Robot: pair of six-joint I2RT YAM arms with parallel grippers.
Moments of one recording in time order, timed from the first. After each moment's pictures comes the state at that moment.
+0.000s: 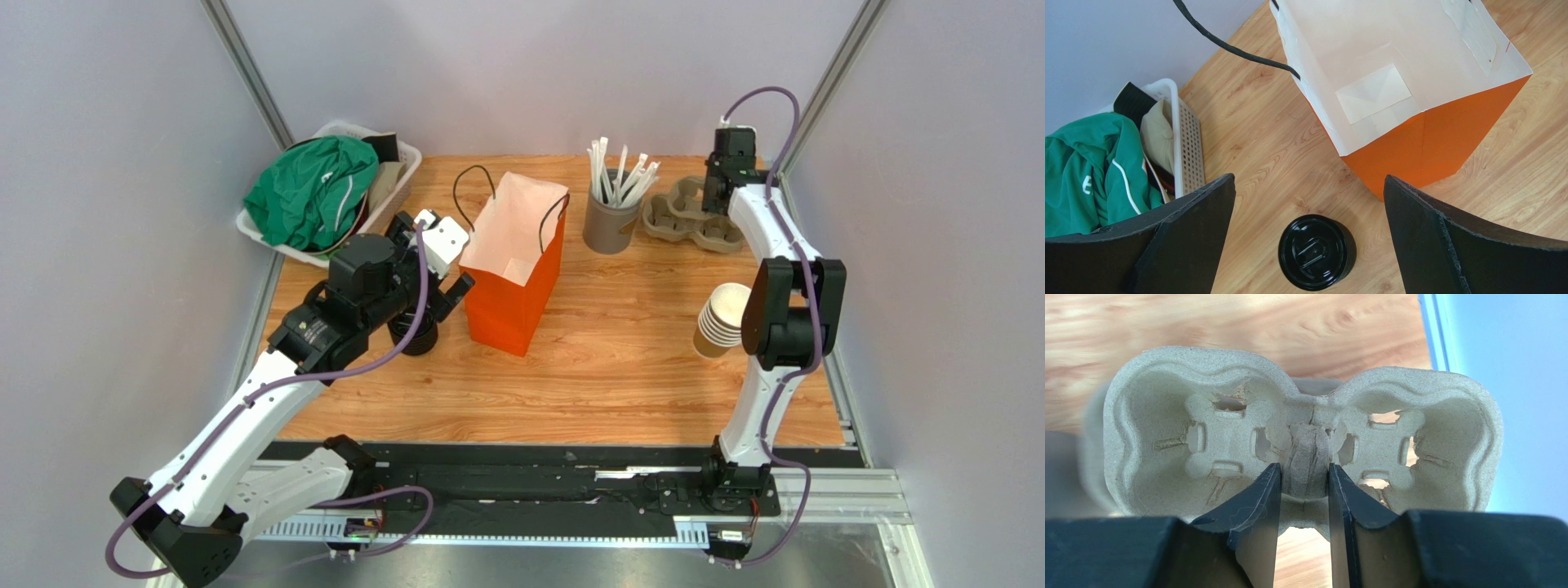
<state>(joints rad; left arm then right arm) -0.60 0.93 1.05 -0.47 -0.03 0.37 -0.02 1.98 1.71 -0.49 0.31 0.05</state>
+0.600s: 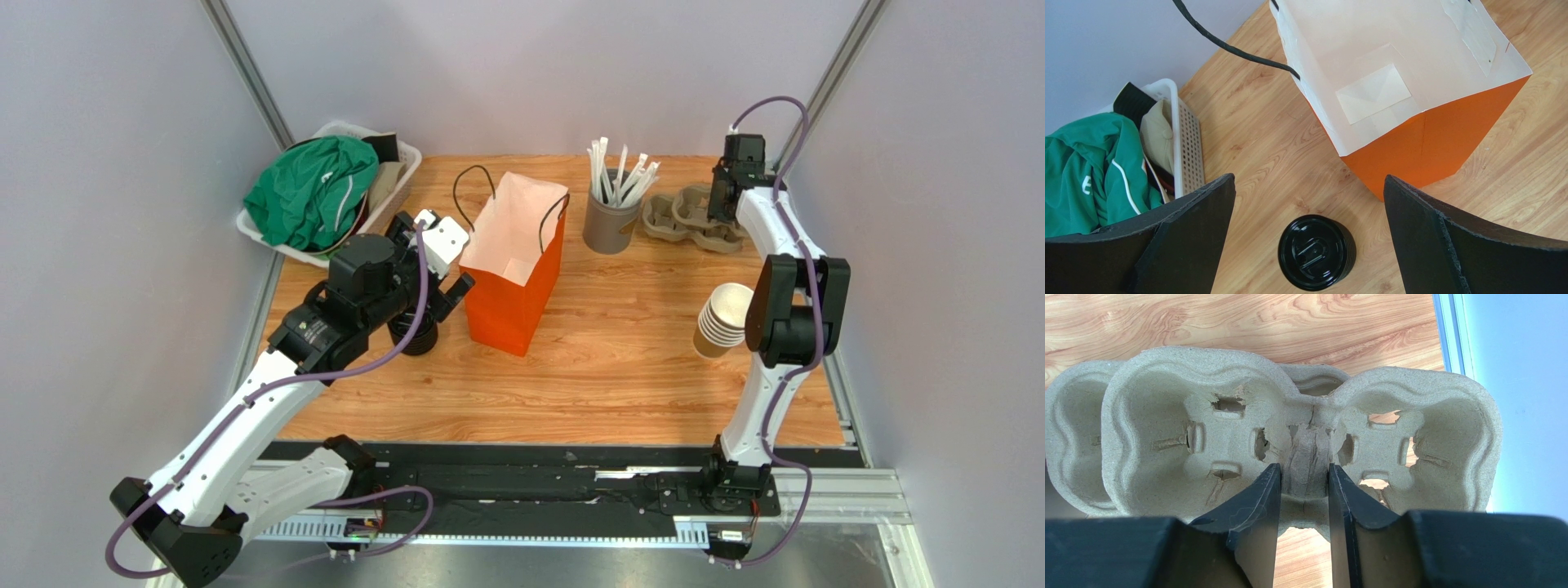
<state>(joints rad) -0.60 0.93 1.05 -0.47 -0.03 0.37 -0.07 2.00 1.68 -0.50 0.24 0.06</state>
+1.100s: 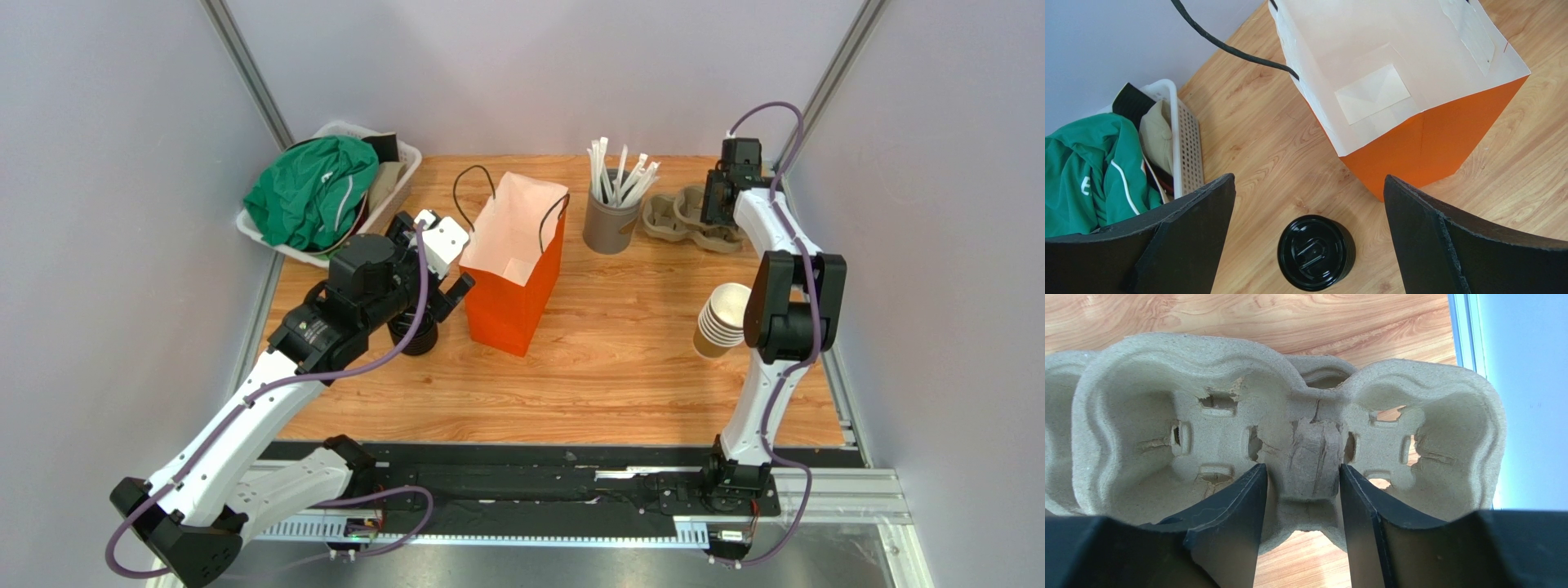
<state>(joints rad) -0.60 0.93 1.05 -0.47 -0.03 0.37 -0.07 2.03 1.68 -0.50 0.24 0.06</state>
